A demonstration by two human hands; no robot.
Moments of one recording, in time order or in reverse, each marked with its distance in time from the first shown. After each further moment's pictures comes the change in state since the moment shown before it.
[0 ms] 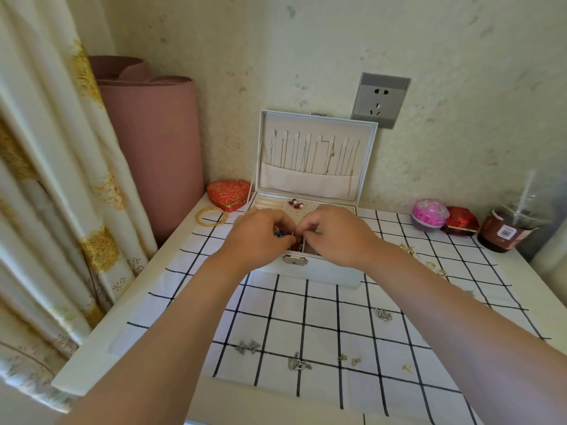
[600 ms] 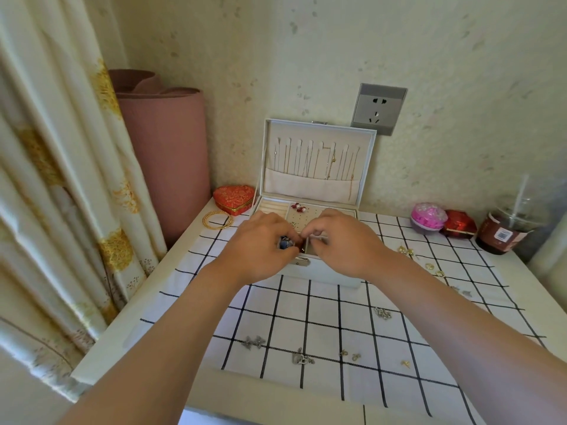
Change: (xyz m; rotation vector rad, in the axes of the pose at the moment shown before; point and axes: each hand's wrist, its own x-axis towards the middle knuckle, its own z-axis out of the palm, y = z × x) left_hand -0.027 0.008 -0.013 0.125 0.006 0.179; right_hand -0.020 -0.002 -0.003 -0.047 0.038 -0.058
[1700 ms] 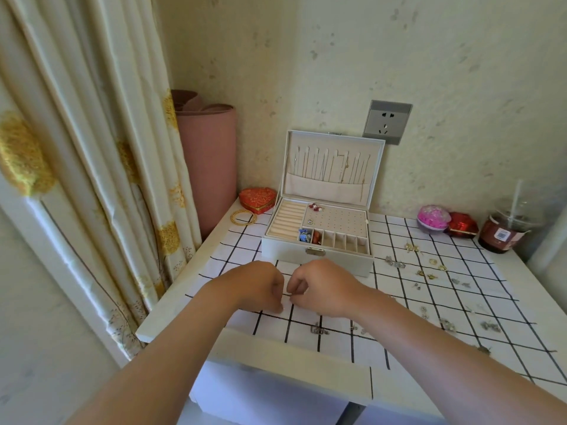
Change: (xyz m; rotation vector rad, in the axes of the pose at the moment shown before) left_hand -0.080 0.005 -0.027 0.139 -0.560 -0.268; right_hand -0.059 -0.074 0.035 0.092 -0.326 -0.010
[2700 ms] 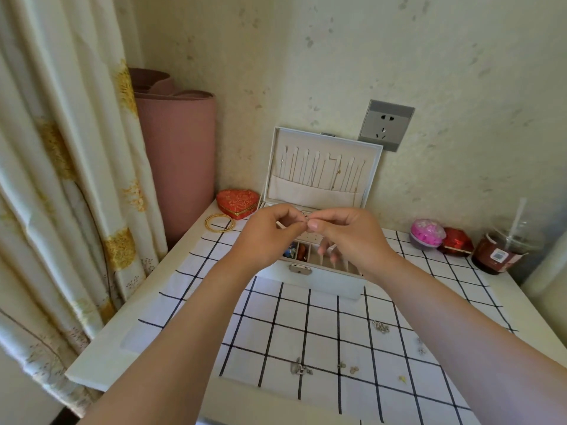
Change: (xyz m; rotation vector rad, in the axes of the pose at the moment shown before) left_hand 0.087 0.032 -0.038 -0.833 0.594 0.241; right_hand 0.039 0.046 -0.076 0.880 0.453 0.116
